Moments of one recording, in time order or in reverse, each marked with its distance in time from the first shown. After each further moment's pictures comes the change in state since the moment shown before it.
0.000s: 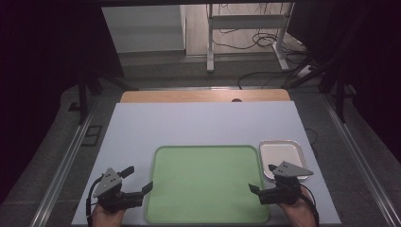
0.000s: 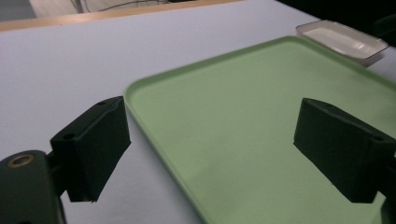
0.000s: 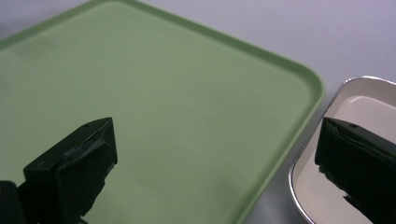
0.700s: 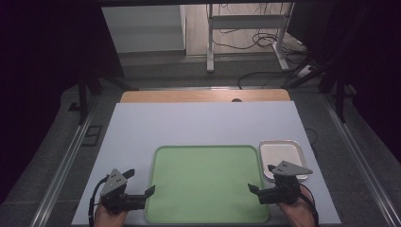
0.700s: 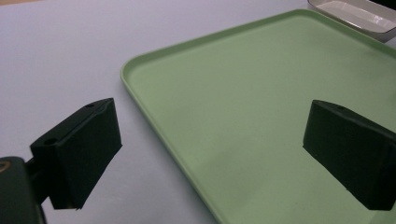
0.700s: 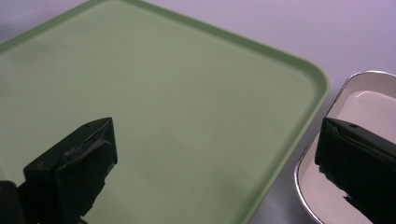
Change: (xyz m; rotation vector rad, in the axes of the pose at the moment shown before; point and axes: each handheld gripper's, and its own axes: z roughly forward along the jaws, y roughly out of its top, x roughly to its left) left arm -0.005 -0.004 0.007 0.089 0.038 0.026; right arm 0.001 0.002 0.000 0.009 0.009 0.020
